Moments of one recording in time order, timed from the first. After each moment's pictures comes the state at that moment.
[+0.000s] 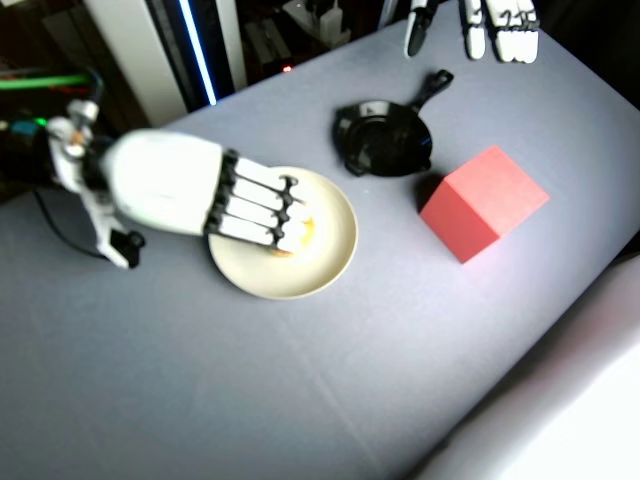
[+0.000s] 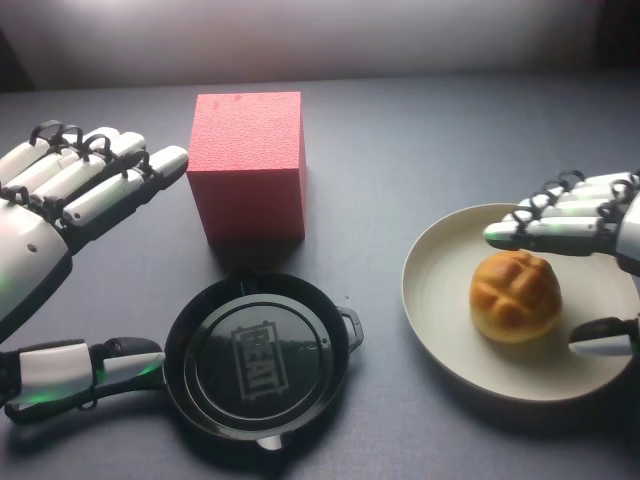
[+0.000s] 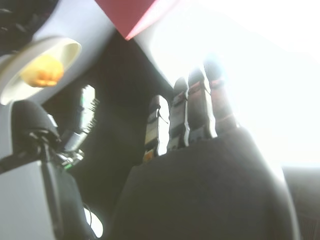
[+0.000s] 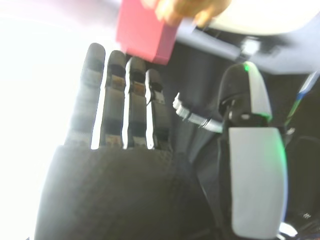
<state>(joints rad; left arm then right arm) 1.06 -0.77 0.79 -0.25 -1.29 1.08 -0.85 -0.96 1.18 -0.25 0.88 -0.69</state>
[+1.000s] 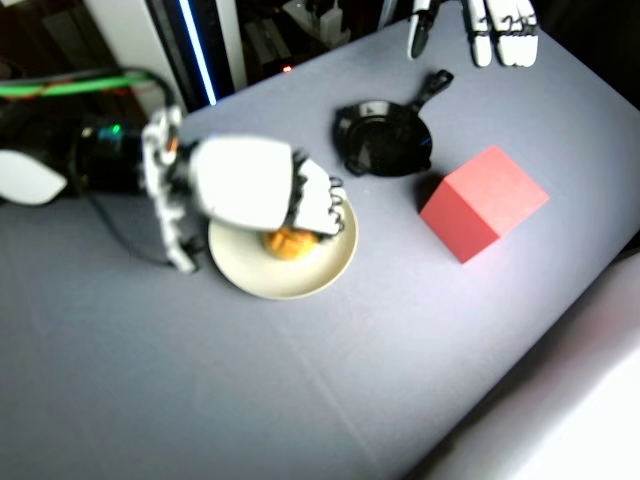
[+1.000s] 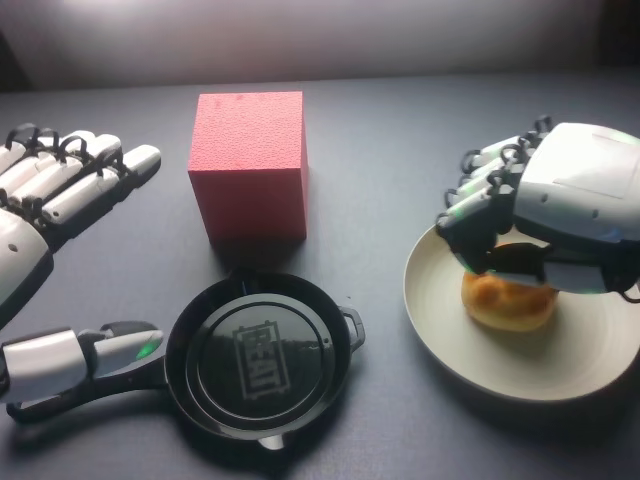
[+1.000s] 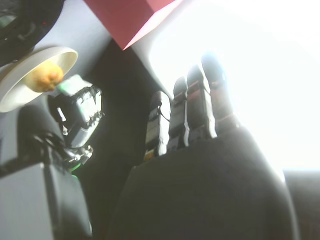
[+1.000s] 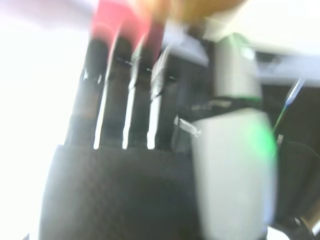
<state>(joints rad) 1.09 -0.77 0.79 -0.31 -1.34 1.09 -0.66 -1.08 1.24 -0.39 0.86 -0.62</state>
